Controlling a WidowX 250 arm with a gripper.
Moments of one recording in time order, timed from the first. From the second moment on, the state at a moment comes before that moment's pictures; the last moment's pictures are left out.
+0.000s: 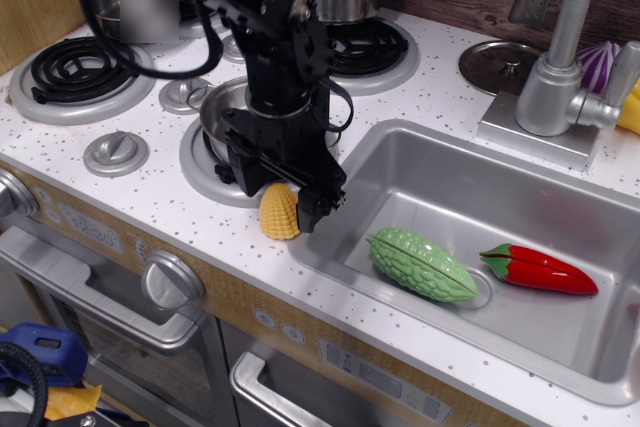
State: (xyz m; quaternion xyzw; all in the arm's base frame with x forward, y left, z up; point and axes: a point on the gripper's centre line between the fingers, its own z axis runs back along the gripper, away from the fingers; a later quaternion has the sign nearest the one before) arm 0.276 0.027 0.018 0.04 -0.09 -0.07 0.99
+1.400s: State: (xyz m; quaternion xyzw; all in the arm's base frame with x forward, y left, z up) arm 0.303 0.051 0.085 0.10 -0.03 -0.15 0.98
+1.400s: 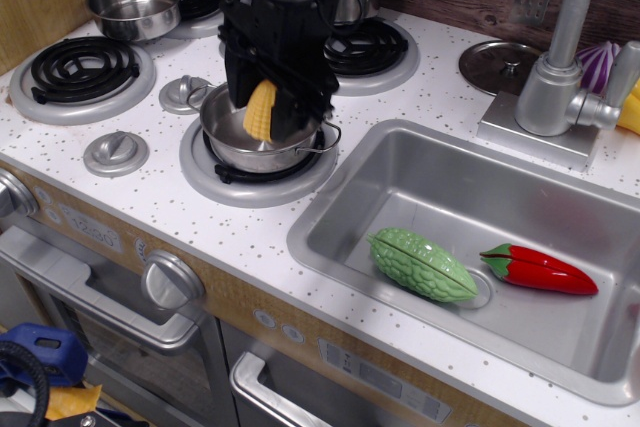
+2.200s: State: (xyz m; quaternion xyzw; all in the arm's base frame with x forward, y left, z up) arm 0.329 0.090 0.057 0.07 -0.07 -0.22 0.97
